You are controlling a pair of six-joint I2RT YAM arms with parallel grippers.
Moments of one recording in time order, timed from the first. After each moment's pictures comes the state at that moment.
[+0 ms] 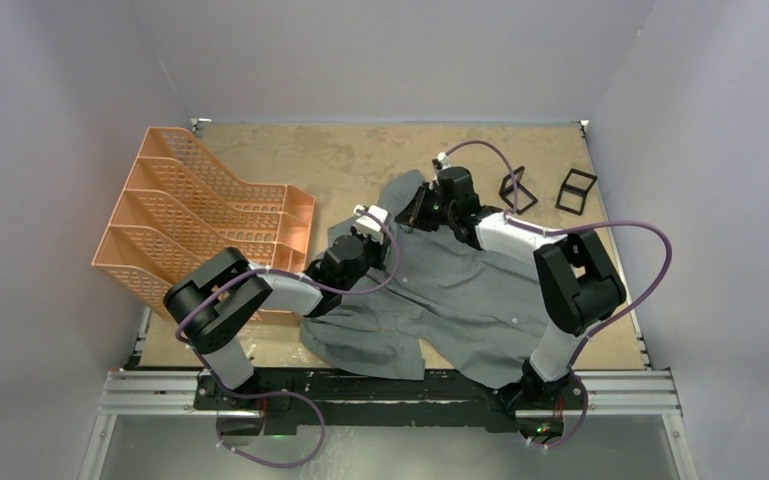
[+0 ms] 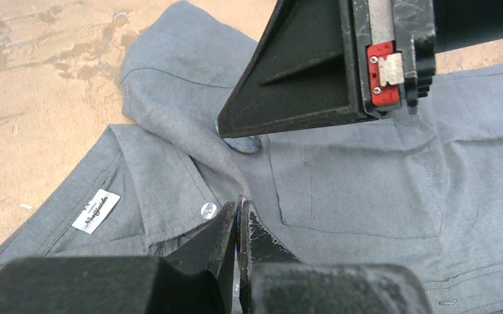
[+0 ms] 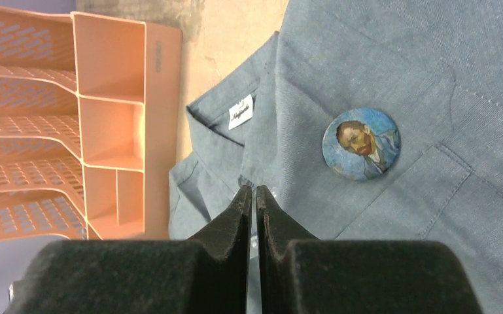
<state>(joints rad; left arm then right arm) -0.81 1.69 0.61 0.85 -0.25 -0.17 0.48 1.74 1.02 0.11 -0.29 0.78</state>
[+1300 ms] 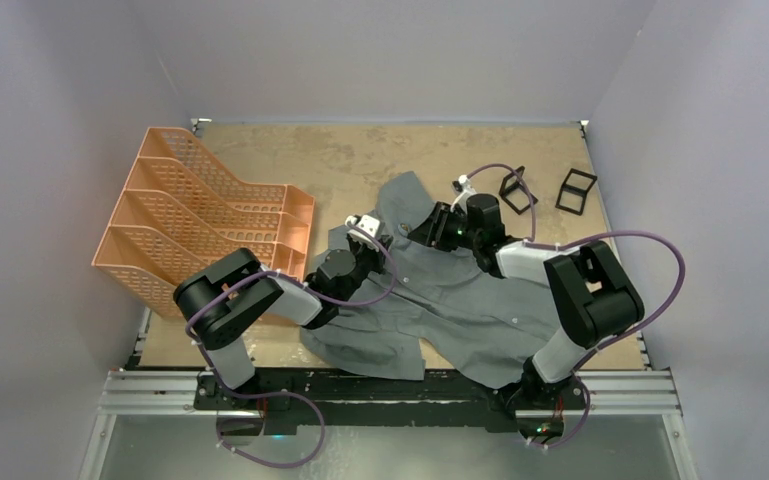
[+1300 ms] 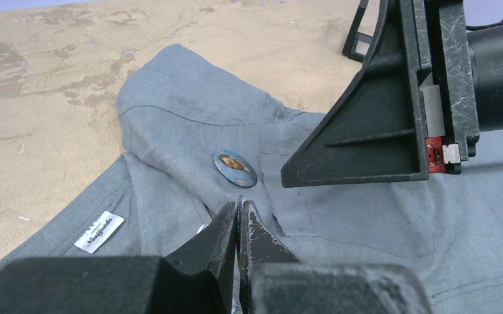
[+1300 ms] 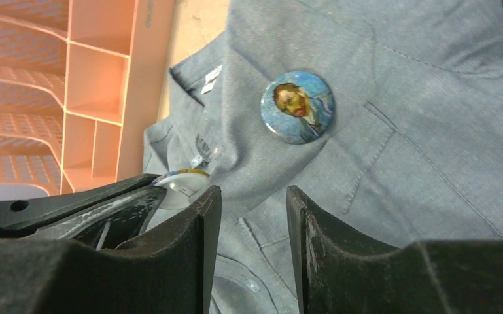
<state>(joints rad) -0.85 1.74 0.52 1.16 -0.30 -0.16 0.39 1.64 0.72 0.39 -0.42 0.71</state>
